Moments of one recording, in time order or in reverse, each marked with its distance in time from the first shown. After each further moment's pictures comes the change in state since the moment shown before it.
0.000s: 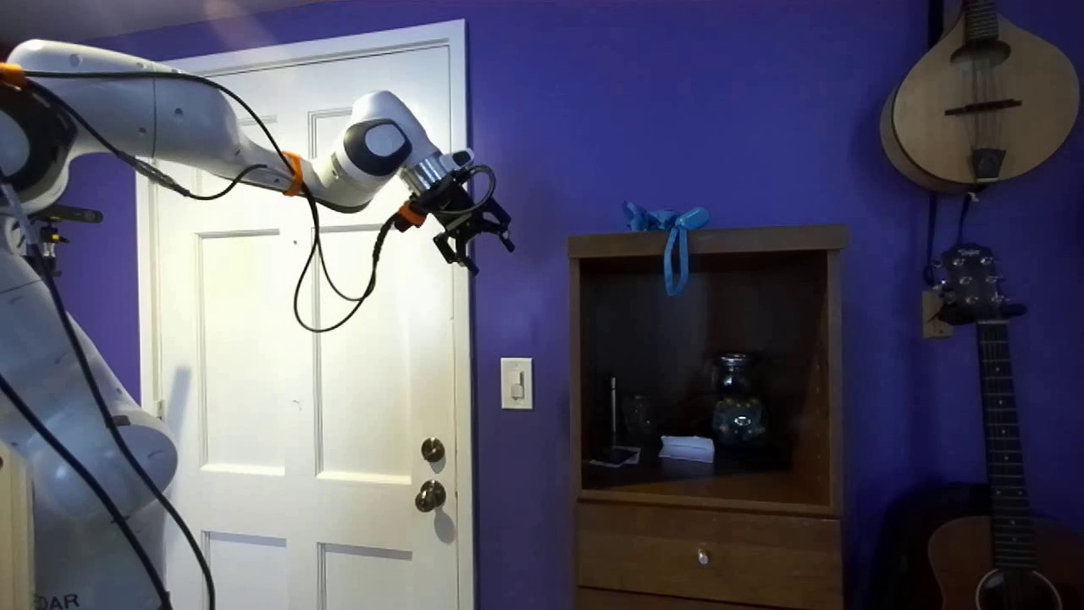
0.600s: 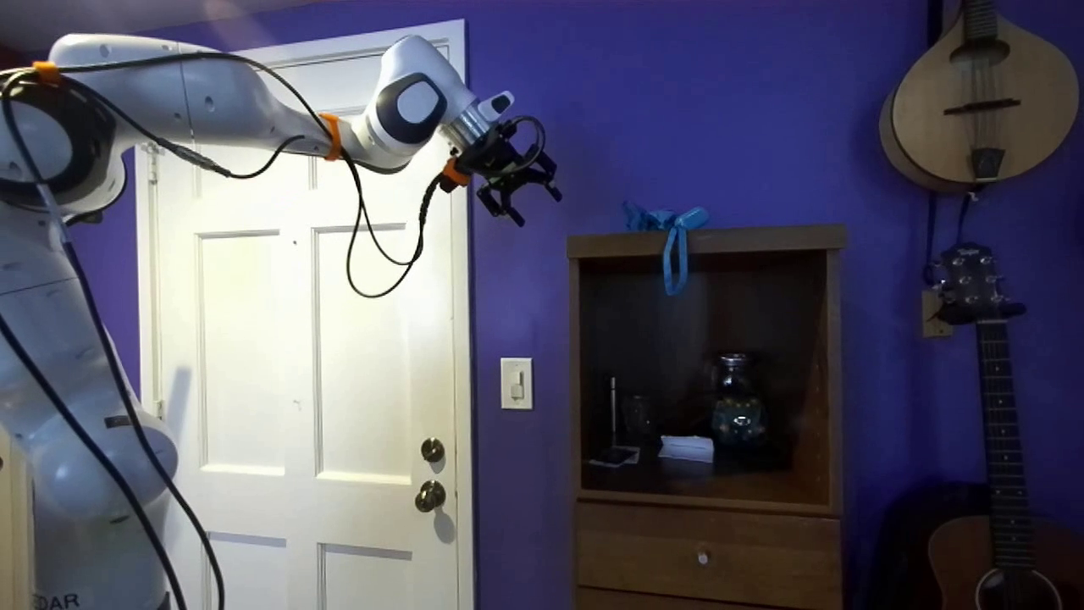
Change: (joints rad) arm 0.001 0.133 -0.147 0.243 0.158 0.089 -0.110
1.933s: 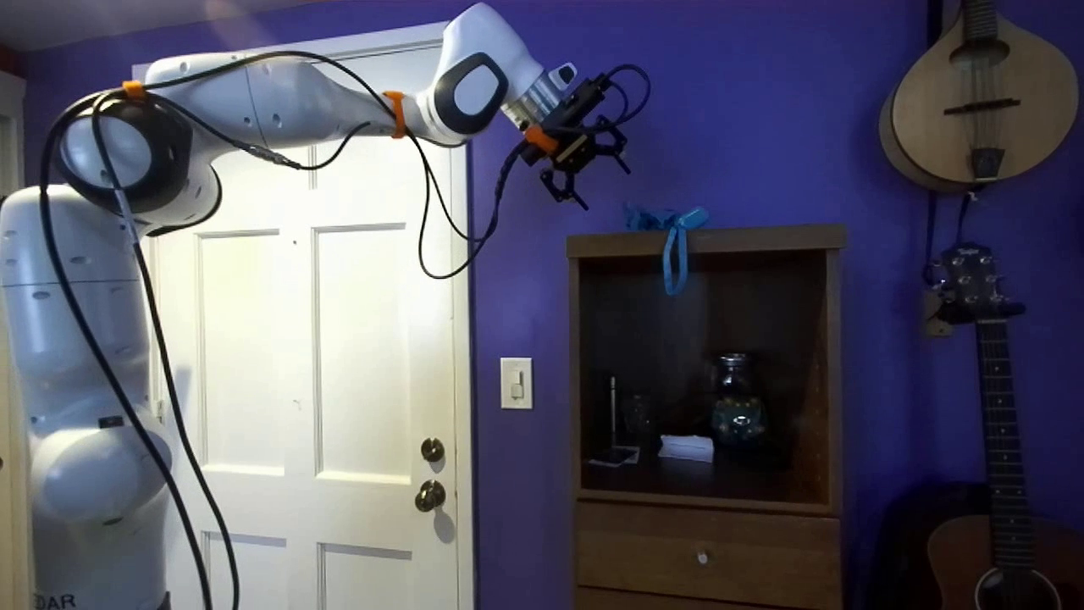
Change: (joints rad) arm -0.058 0.269 -0.179 0.303 0.327 -0.002 -0.644
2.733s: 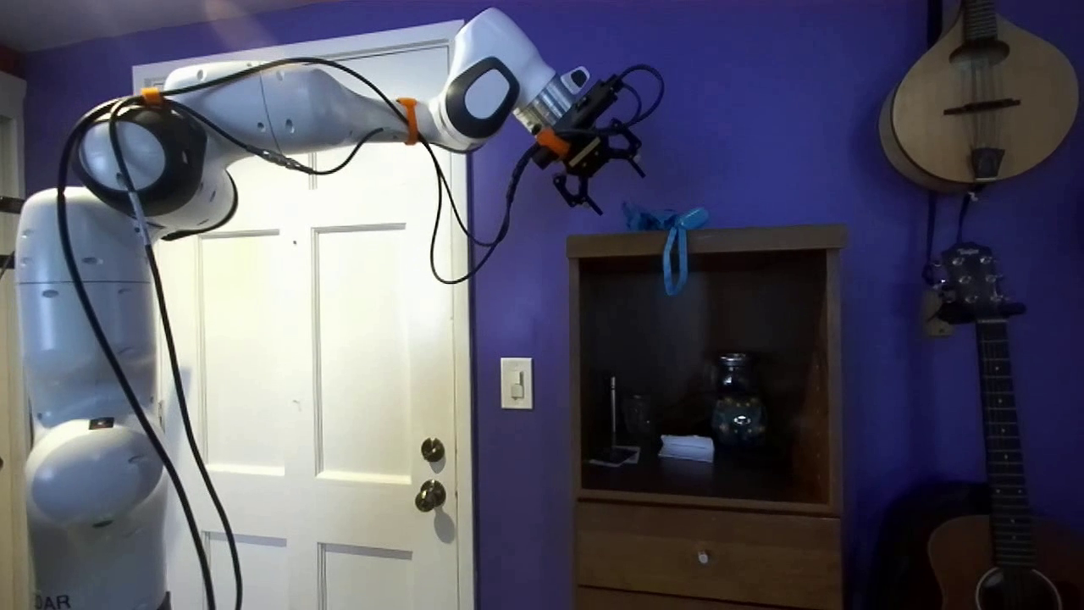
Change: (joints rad) arm -0.074 0.057 0.028 0.037 0.002 0.000 -0.009
